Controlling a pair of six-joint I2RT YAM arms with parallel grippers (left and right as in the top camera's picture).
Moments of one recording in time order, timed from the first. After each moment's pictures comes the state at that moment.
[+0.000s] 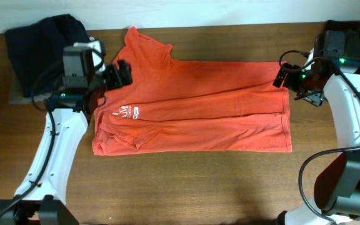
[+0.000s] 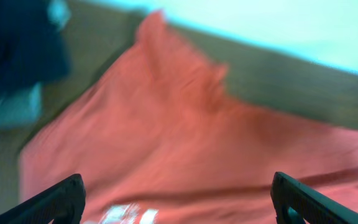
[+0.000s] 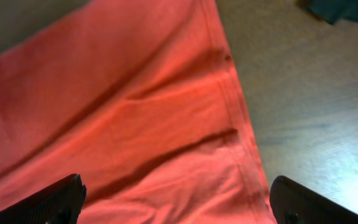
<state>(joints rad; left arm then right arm) -0.06 1.57 1.30 -0.41 0.17 -0.29 -0.19 1.76 1.54 -0.99 -0.13 0.31</state>
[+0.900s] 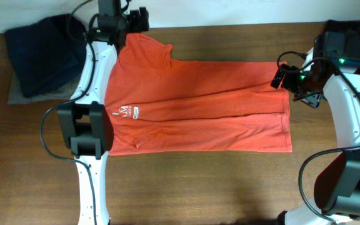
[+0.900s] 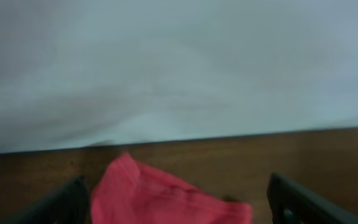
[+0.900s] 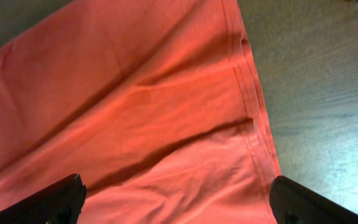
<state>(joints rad) -0.12 2.52 2.36 -0.41 0.14 -0.13 -0.19 1.77 1.54 -1.03 -0.18 0.31</state>
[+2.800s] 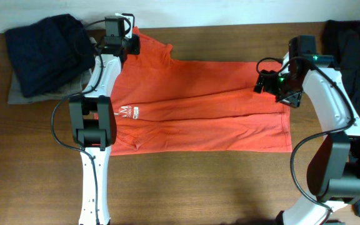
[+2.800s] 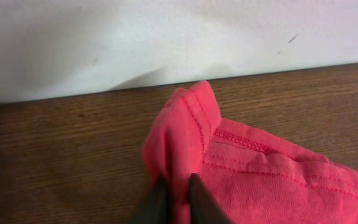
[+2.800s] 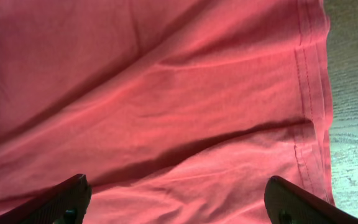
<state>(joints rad) -0.09 2.73 2.36 -0.33 0.07 0.02 -0.10 1.87 1.53 -0.99 -0.19 0.30</state>
